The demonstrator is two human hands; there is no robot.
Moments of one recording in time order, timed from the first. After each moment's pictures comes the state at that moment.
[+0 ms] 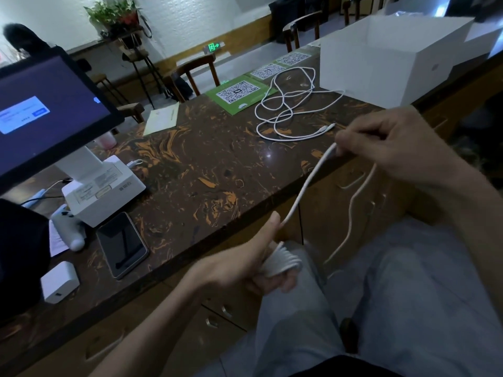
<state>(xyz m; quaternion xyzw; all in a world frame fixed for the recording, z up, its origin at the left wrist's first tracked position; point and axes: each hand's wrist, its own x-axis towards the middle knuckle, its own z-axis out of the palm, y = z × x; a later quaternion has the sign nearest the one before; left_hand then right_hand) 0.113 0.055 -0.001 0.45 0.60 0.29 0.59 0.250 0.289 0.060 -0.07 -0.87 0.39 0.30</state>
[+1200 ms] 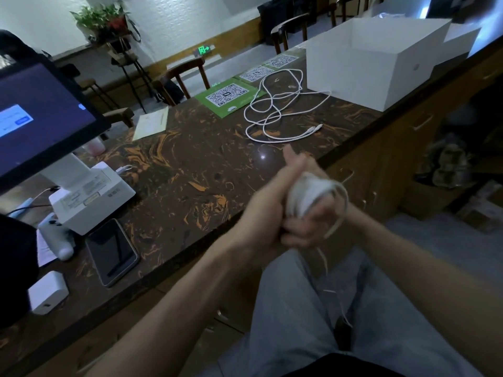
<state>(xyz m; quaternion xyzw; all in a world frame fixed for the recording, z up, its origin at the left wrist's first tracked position) 0.161 0.117 0.050 0.35 0.35 0.55 0.67 0.199 0.229 0.006 -0.13 -0.65 0.71 0.24</state>
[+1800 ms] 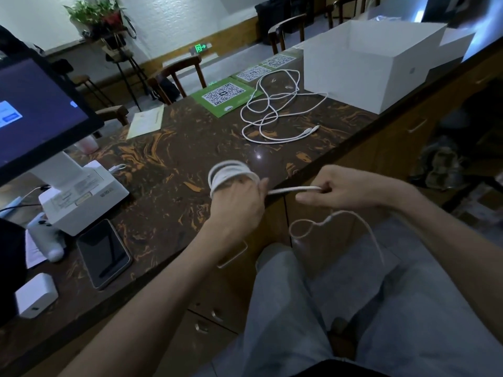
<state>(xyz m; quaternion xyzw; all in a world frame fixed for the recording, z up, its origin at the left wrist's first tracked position) 0.088 0.133 0.003 0.46 0.88 -0.01 -0.05 0.221 0.307 -0.001 -0.04 -0.92 0.40 -0.03</state>
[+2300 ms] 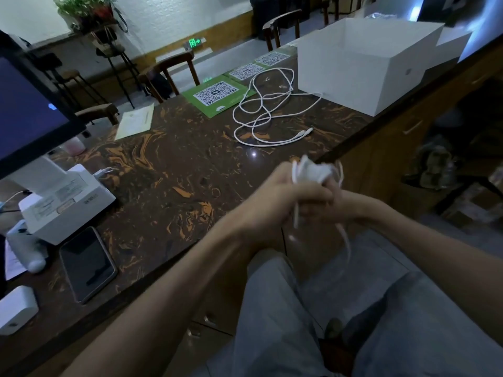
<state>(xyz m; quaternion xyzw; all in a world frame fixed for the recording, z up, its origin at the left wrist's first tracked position) 0.136 0.167 0.045 0.48 0.47 0.53 0.51 0.211 0.310 -0.024 -0.12 -0.89 0.45 -0.04</state>
